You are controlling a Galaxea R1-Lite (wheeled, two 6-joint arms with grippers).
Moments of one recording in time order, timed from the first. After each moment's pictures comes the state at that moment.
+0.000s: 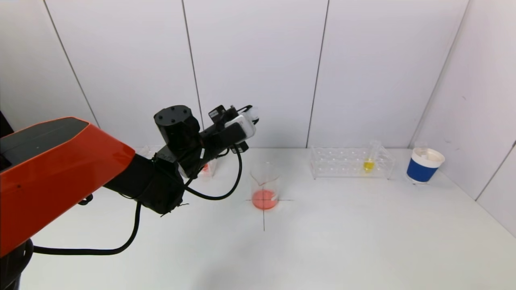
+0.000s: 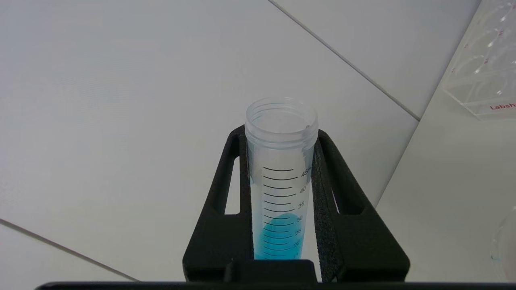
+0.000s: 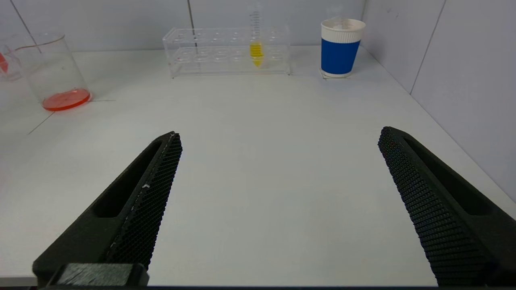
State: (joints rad) left arm -0.47 2.12 -1.09 -1.30 -0.28 0.92; right arm 0.01 0.00 0.00 0.00 -0.03 0.04
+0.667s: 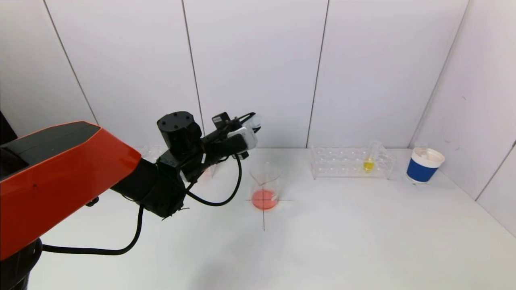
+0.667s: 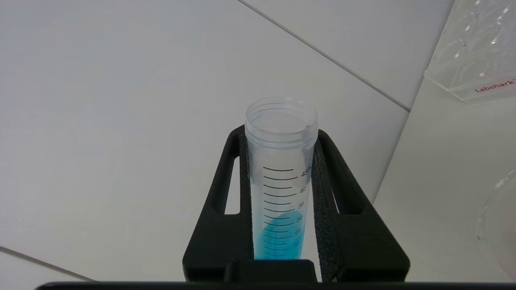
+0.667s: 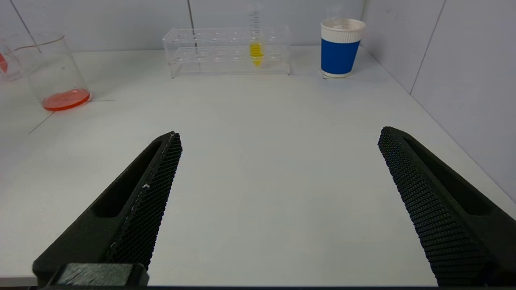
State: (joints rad) left arm -0.47 2.15 -1.08 -1.32 -0.34 0.99; right arm 0.01 0.00 0.00 0.00 -0.03 0.03
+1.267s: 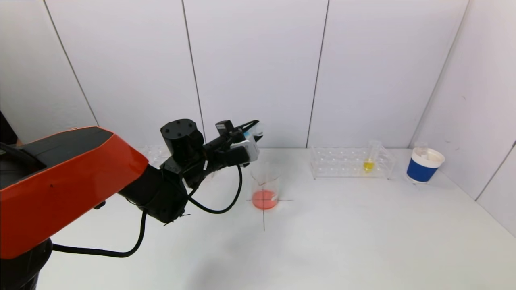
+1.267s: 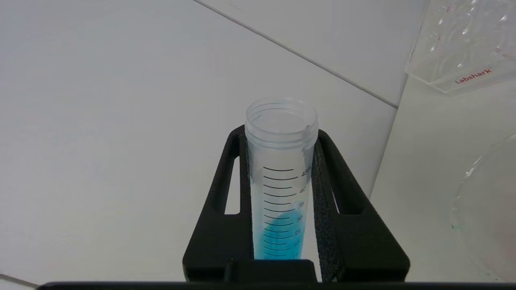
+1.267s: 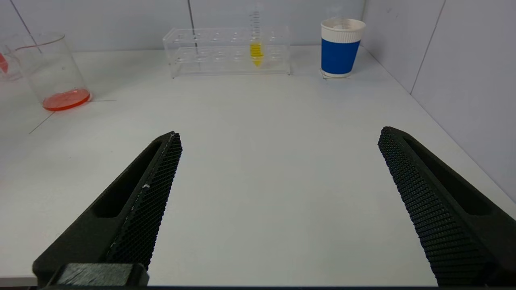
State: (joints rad) left arm -0.47 2.18 -1.05 -1.36 -0.38 1.05; right arm 0.01 0.00 0.00 0.00 -0.03 0.03
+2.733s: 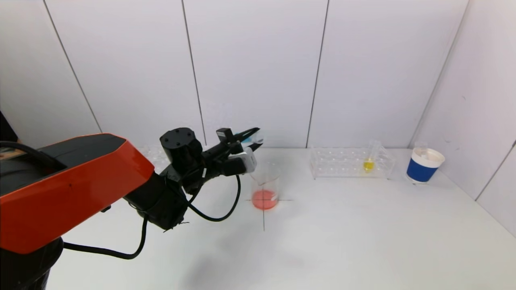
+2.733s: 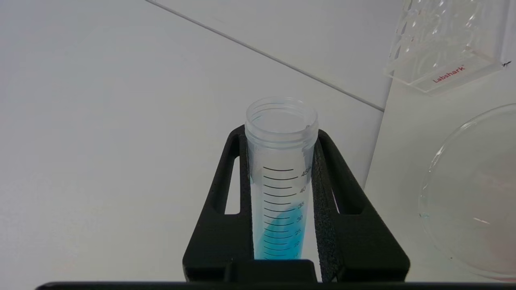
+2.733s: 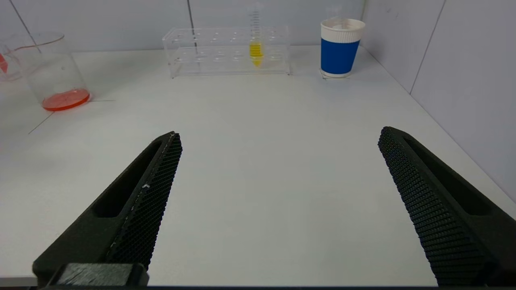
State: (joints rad) left arm -0.46 2.22 -1.01 -1.46 -0.45 1.08; right arm 0.01 0.00 0.00 0.00 -0.03 0.04
